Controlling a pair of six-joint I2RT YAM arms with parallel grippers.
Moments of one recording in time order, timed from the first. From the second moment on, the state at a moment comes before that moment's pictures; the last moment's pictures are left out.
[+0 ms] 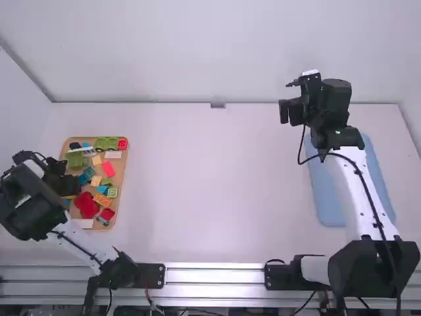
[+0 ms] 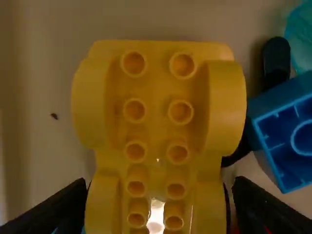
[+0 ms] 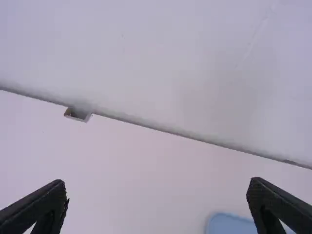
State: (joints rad) left arm 0.87 1.99 1.26 -0.63 0.06 0.64; right arm 0.02 1.43 1.30 -0.36 -0.14 -0.24
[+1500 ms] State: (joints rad) left arm 0.28 1.68 1.44 -0.97 0.09 0.50; right arm 0.02 1.43 1.30 -0.37 -0.14 -0.24
